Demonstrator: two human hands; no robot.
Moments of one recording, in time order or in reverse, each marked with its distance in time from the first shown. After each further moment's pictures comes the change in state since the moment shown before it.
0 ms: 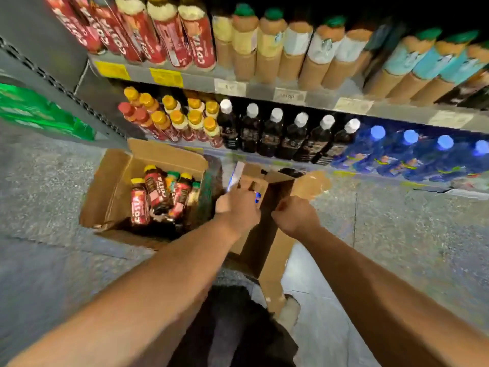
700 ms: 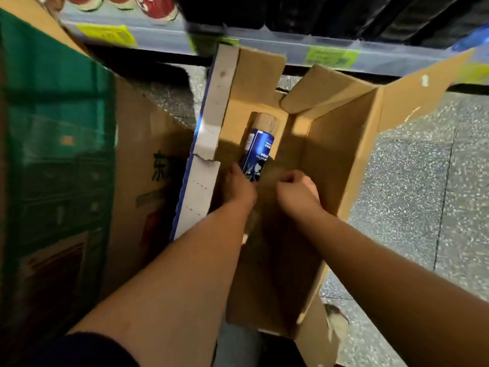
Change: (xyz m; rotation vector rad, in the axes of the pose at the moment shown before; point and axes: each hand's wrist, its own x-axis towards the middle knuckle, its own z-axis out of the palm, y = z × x) left_hand 0.260 -0.097 0.328 -0.689 -0.077 -0.526; right_hand 0.267 0.094 0.247 0.644 0.018 0.407
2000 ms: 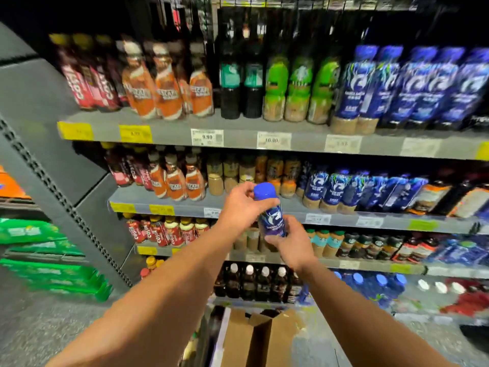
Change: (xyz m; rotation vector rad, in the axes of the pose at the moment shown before) left_hand -0.640 0.336 -0.439 -0.467 0.176 0.989; right_hand -0.551 -0.272 -0.360 0.244 0.261 -0.914
